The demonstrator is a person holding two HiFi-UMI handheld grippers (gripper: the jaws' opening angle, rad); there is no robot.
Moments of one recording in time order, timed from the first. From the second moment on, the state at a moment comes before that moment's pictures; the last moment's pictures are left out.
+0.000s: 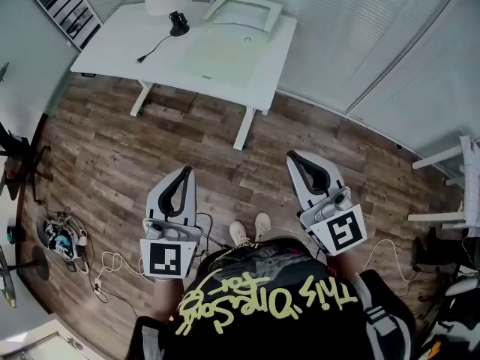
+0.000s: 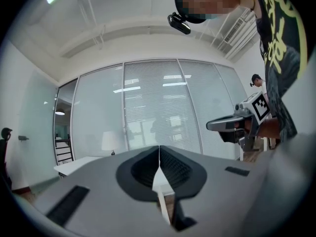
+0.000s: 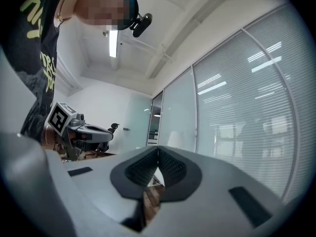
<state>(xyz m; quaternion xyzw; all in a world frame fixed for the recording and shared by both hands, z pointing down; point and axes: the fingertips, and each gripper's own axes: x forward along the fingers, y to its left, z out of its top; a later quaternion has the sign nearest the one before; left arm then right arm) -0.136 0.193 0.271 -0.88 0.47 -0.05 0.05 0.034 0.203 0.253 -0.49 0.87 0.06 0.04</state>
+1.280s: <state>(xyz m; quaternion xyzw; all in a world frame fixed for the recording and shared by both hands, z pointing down) -0.154 0.154 0.280 -0.88 0.47 -0.06 0.04 0.032 0.177 0.272 -0.51 0.86 0.04 0.07</state>
